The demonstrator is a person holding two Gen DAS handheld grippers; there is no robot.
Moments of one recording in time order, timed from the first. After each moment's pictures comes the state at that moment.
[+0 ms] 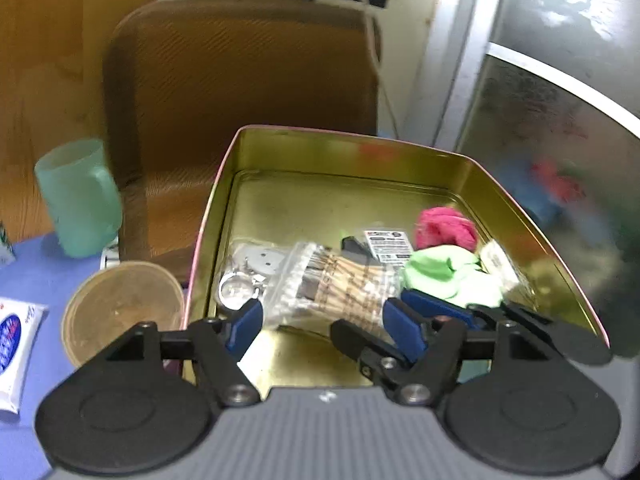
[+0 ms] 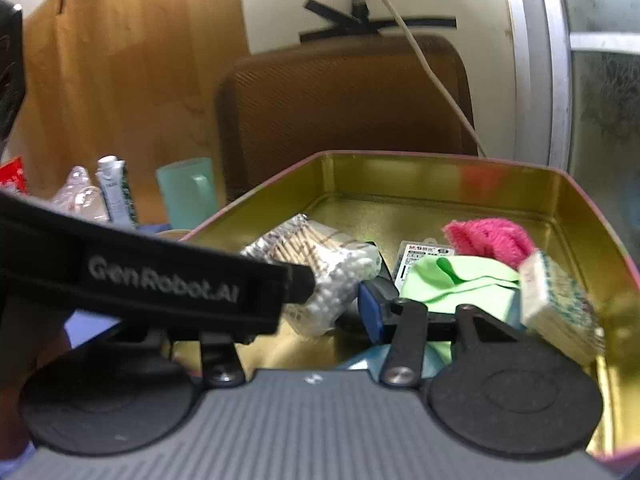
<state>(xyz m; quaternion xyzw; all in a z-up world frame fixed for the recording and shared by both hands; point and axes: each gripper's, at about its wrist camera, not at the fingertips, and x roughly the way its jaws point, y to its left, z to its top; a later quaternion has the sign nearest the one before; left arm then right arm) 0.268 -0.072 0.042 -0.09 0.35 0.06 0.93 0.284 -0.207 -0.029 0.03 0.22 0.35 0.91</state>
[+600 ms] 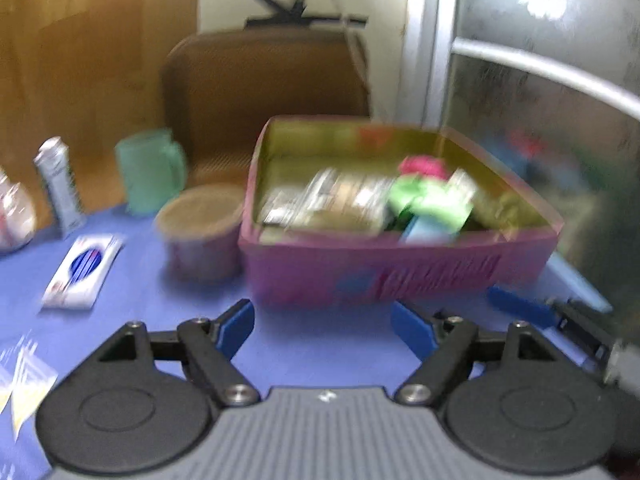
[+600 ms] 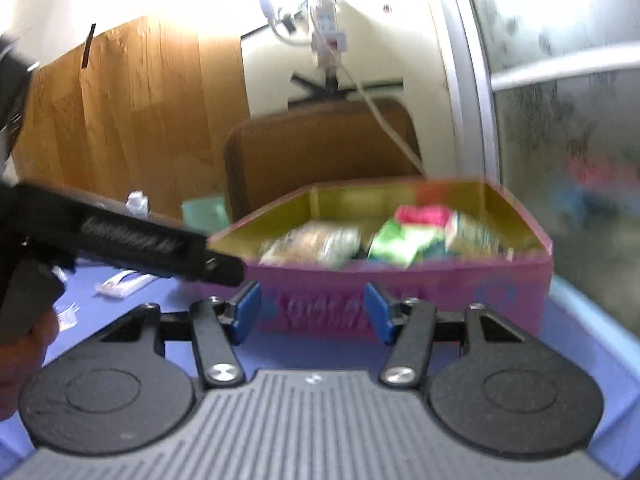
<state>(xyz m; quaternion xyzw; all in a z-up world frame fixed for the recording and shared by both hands) 0.130 -0.114 0.040 -0.03 0.33 0.09 0.94 0.148 -0.281 -0.052 0.08 0.17 0.32 0.93</state>
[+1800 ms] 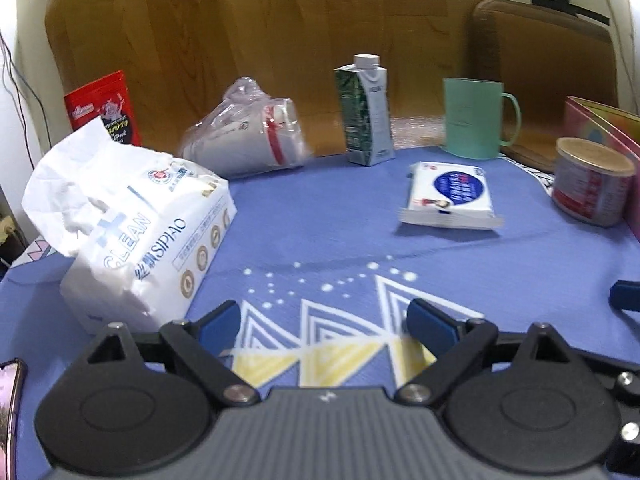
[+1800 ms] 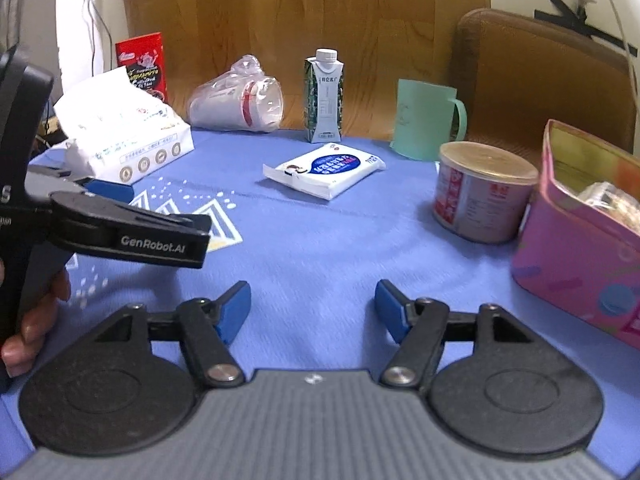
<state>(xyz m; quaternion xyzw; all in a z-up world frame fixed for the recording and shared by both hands) 0.028 0.090 0.014 -0.03 0.32 0.34 0.88 0.115 -0.059 -0.040 -0.08 0.24 0.46 0.85</state>
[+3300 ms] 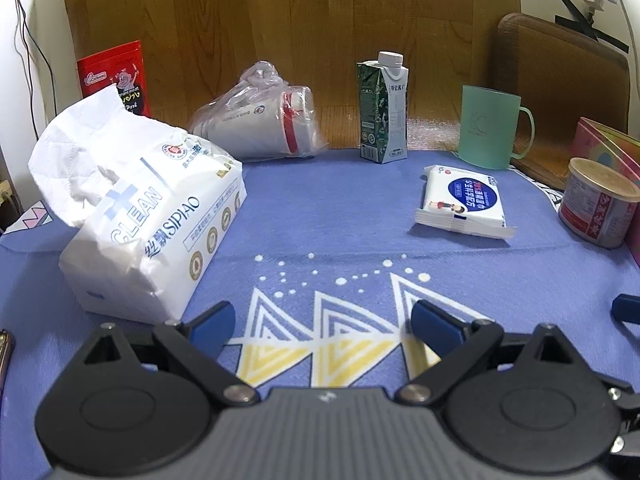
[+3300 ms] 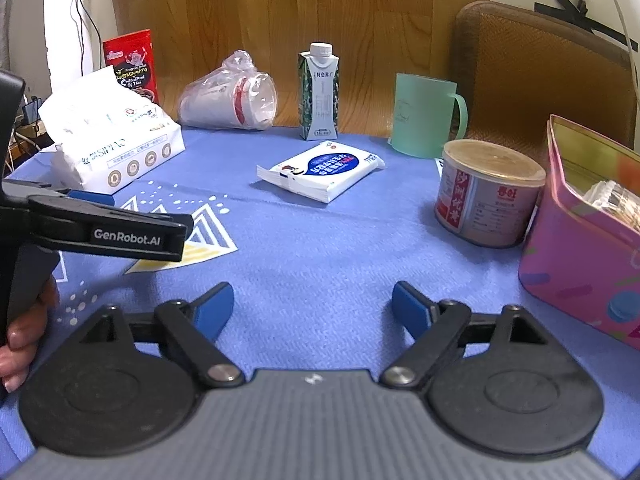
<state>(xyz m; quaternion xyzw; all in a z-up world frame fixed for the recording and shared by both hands) 0.019 0.100 0.011 -0.07 0.31 0.35 0.88 0.118 -0.049 -0.042 -0.09 0.25 0.45 0.85</state>
